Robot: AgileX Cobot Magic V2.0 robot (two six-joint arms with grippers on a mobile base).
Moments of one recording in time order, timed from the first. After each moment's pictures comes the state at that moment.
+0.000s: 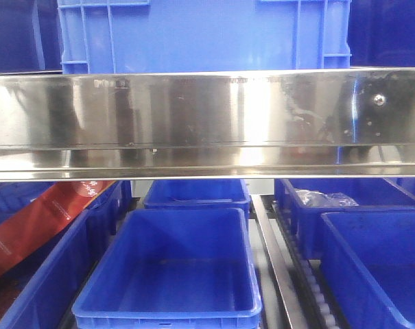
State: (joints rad) left arm -0.34 0.31 -0.45 -0.37 -0.02 0.18; right arm 0.08 0.00 0.00 0.08 0.04 -0.05
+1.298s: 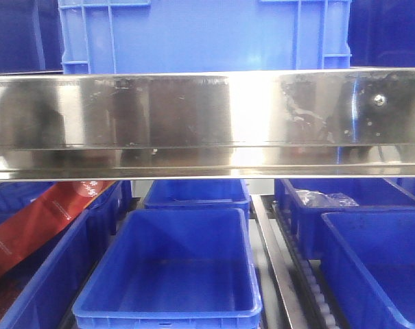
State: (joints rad) left arm -0.09 0.00 0.00 0.03 0.06 -0.05; right arm 0.08 0.00 0.00 0.08 0.04 -0.05
